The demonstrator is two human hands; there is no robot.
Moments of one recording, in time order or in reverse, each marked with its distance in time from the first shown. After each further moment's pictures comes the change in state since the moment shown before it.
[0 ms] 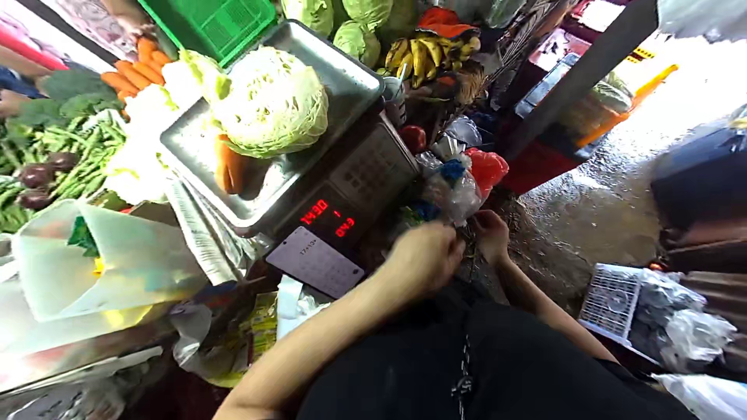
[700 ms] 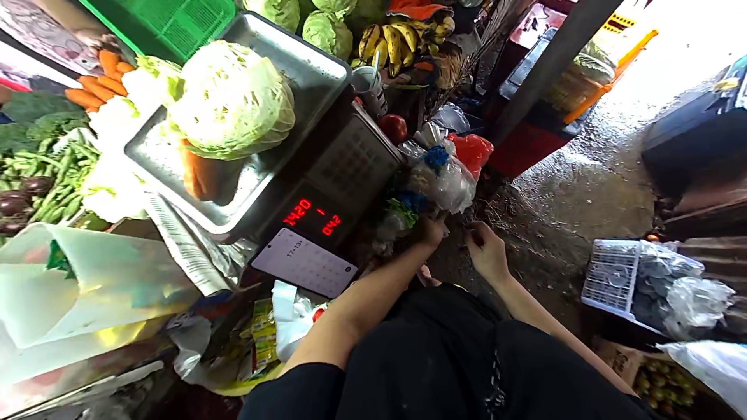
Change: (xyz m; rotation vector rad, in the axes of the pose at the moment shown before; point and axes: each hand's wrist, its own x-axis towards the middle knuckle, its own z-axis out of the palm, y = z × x) left_hand 0.099 -0.056 0.150 -0.624 0.290 -0.486; right_hand -0.072 0.016 -0.006 -0.114 -0.007 -0.107
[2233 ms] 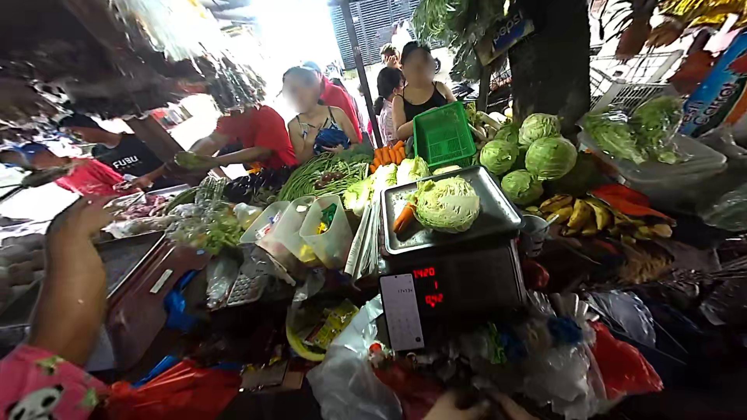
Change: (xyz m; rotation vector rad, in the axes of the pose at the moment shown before) left_hand -0.127 -0.037 -0.019 -0.562 0.165 -0.093; right_hand 0.060 -0.049 -0.017 0.015 -1.109 -0.566
